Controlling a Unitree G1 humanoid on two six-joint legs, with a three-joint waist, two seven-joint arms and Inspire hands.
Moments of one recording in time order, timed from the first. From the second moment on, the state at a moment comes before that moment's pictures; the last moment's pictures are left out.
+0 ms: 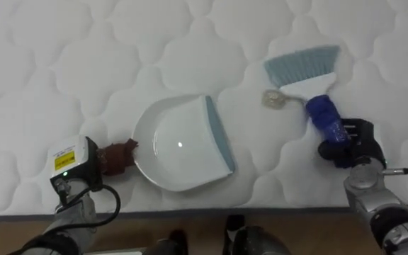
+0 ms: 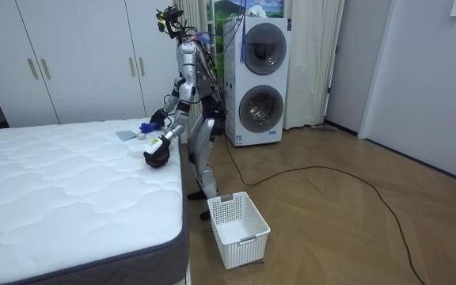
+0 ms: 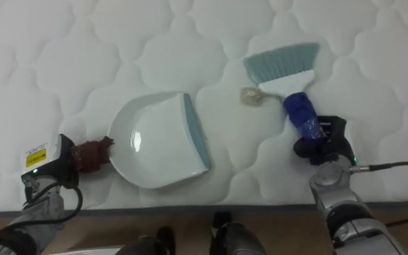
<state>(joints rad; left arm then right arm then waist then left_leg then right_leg) -0.42 0.31 -0.32 1.21 0.66 0.05 0.62 -0.49 -0.41 0.29 1.20 0.14 -0.07 -0.44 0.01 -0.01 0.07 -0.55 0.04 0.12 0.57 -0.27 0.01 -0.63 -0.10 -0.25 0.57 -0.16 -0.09</state>
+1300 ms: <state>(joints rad) -0.42 0.41 -0.34 1.19 0.78 0.08 0.69 -0.50 -0.48 0.26 1.25 -0.01 0.03 -0.39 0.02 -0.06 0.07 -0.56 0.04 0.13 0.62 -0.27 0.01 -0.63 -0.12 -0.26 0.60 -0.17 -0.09</state>
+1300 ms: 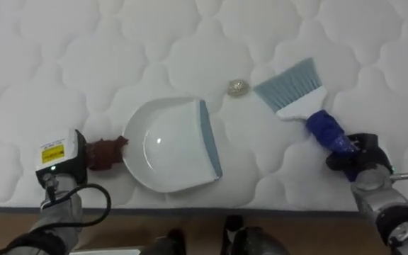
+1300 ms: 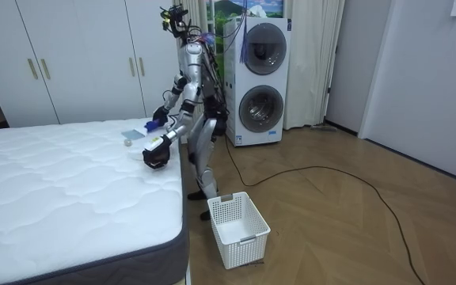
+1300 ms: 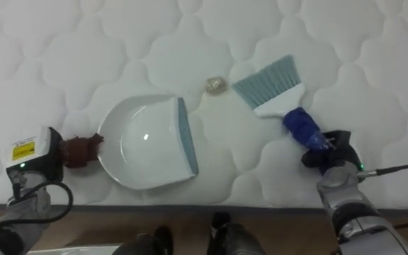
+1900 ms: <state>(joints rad) -0.47 0.62 -0.34 1.16 0.90 0.13 0.74 -0.62 -0.67 0.43 1.16 -0.64 0.16 -0.39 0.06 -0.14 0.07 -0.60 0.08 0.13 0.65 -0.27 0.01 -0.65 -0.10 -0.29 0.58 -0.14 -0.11</state>
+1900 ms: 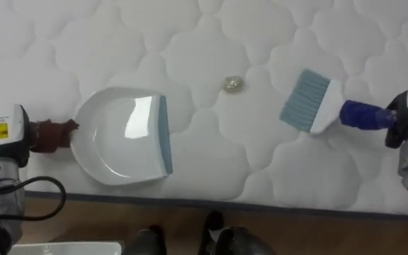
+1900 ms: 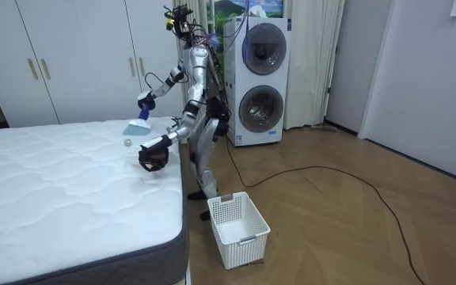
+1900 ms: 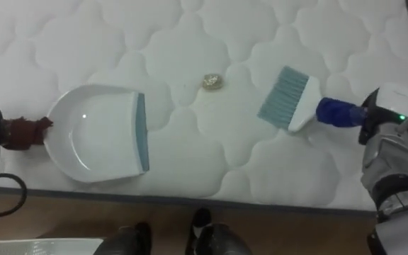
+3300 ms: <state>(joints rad) -0.47 0.54 -0.34 1.10 0.84 0.19 0.62 -0.74 -0.56 0.65 0.84 -1.02 0.22 -0.28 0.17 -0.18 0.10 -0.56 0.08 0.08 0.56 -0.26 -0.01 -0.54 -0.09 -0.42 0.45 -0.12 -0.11</state>
